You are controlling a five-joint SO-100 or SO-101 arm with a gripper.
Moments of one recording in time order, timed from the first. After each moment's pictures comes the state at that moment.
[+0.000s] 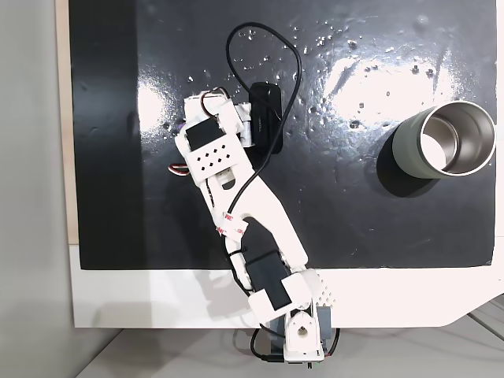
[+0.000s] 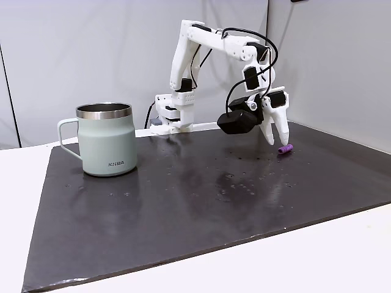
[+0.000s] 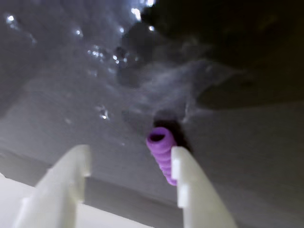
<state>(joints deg) -28.2 77.1 89.1 55.6 22.8</state>
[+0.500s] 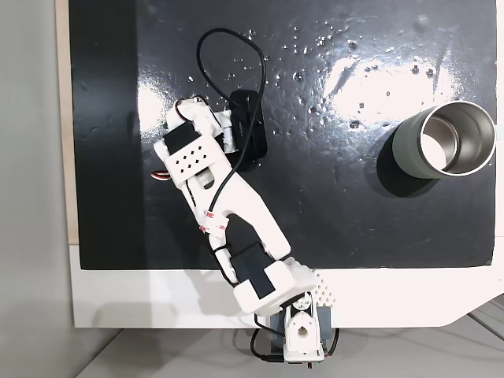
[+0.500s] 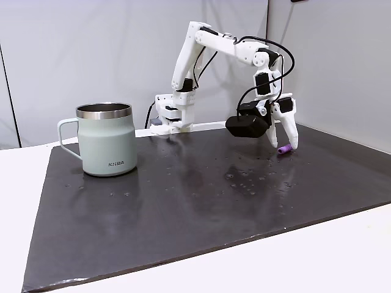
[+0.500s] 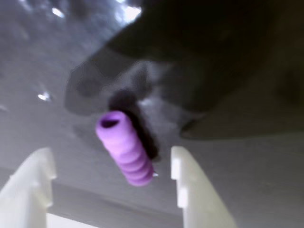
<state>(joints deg) -33.4 70.7 84.6 58.2 23.4</state>
